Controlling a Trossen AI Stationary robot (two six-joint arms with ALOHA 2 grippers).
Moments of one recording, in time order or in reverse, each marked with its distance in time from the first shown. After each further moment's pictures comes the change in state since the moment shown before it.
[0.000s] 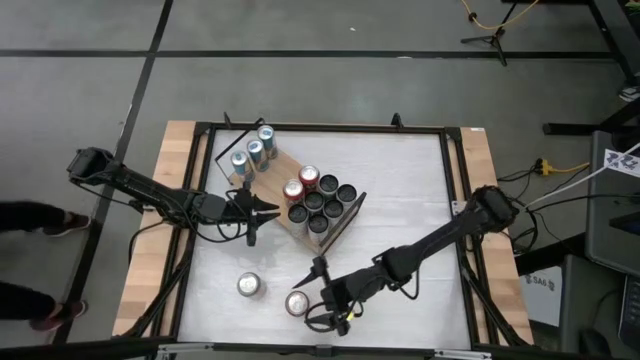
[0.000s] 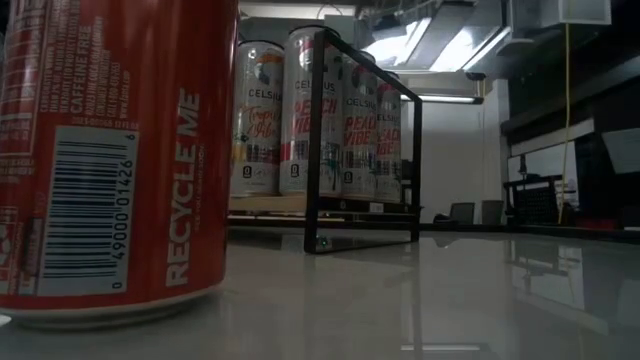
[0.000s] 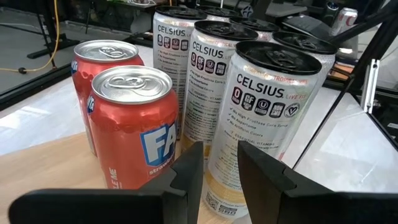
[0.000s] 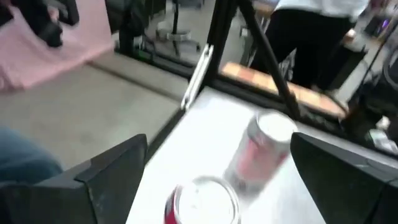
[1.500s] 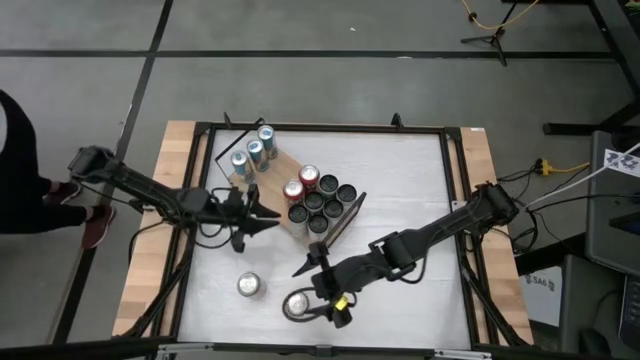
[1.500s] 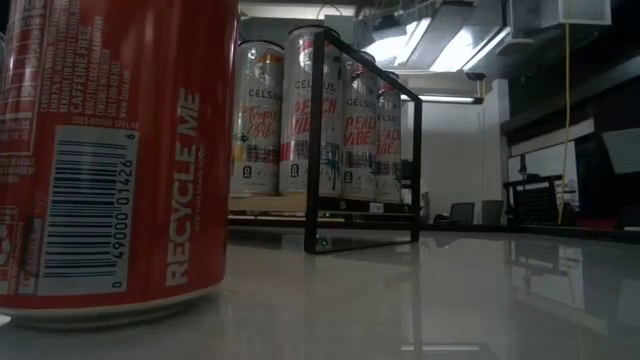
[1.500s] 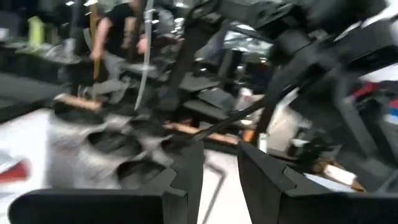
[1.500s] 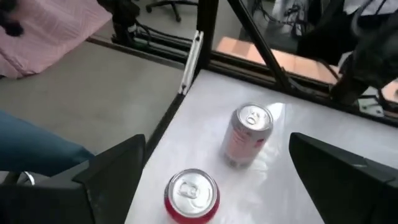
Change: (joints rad) left arm -0.025 0.000 0.041 0.319 0.214 -0.010; right arm -0.040 -0.030 0.365 -0.595 -0.057 0.125
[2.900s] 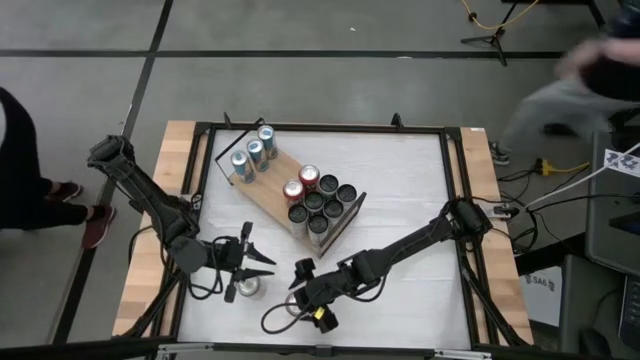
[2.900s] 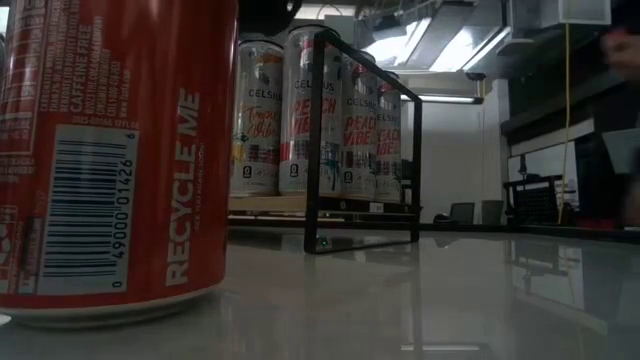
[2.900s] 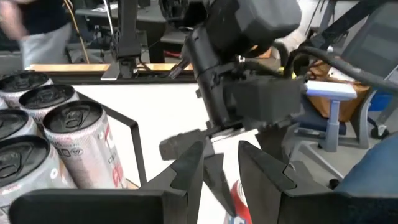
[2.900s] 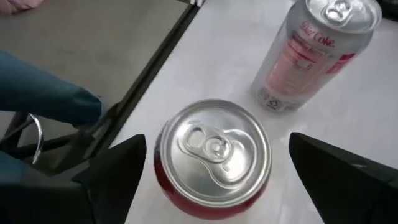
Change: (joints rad) left arm -0.476 0.221 0.445 -0.625 -0.381 0.035; right arm -0.027 0.257 -0.001 0.026 -0.084 0.003
